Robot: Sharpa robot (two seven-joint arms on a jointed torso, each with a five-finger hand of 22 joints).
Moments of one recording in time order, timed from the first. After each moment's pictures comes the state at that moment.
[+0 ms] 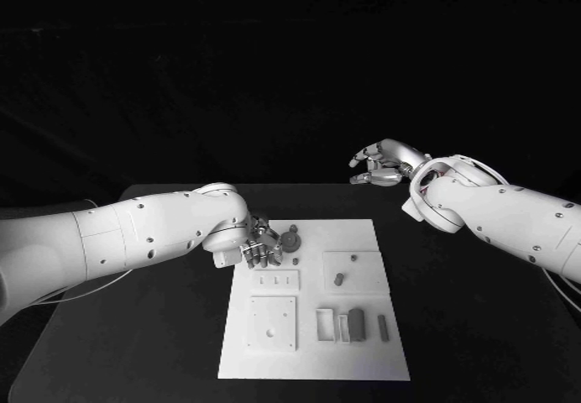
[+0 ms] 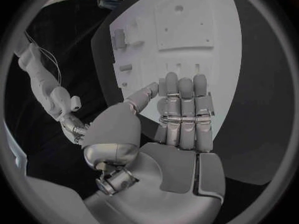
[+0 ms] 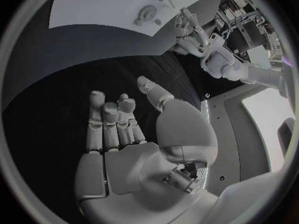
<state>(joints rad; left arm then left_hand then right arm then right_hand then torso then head) 1.38 -0.59 -0.24 1.32 -0.79 0.11 -0.63 0.94 0.00 0.62 -0.26 0.20 1.05 0.13 0.34 0.70 1.40 -0.02 0.32 0.50 1.24 -0.04 0.52 1.13 0.03 1.17 -0.14 0.27 1.25 1.28 -0.63 0.02 1.16 -1.20 -0.29 0.03 1.06 -0.10 0.50 -0.28 0.23 0.79 0.18 0.23 0.44 1.03 0.07 1.25 0.85 0.96 -0.03 1.51 0.90 0.25 0.95 0.05 0.99 1.31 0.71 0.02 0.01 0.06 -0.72</state>
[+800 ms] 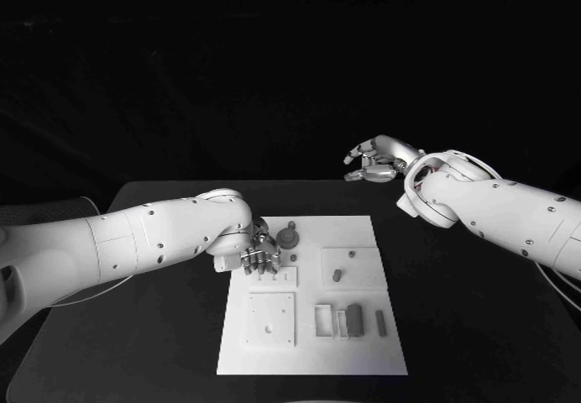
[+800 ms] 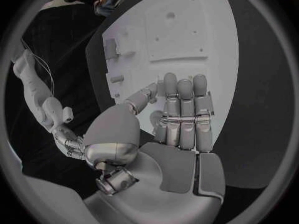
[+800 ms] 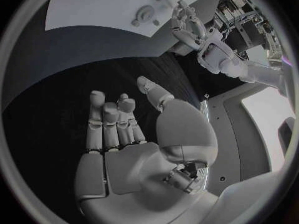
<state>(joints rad) 1.33 -0.55 -0.24 1.26 -0.82 0.17 -0.65 0.91 0.01 0.63 -0.26 0.19 1.06 0.13 0.35 0.74 1.39 -0.02 0.40 0.55 1.23 -0.06 0.63 1.09 0.02 1.19 -0.16 0.30 1.31 1.28 -0.62 0.02 1.15 -1.20 -0.28 0.02 1.06 -0.10 0.50 -0.28 0.24 0.79 0.18 0.23 0.44 1.02 0.07 1.25 0.85 0.96 -0.03 1.51 0.90 0.25 0.95 0.05 0.99 1.31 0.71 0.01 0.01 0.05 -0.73</state>
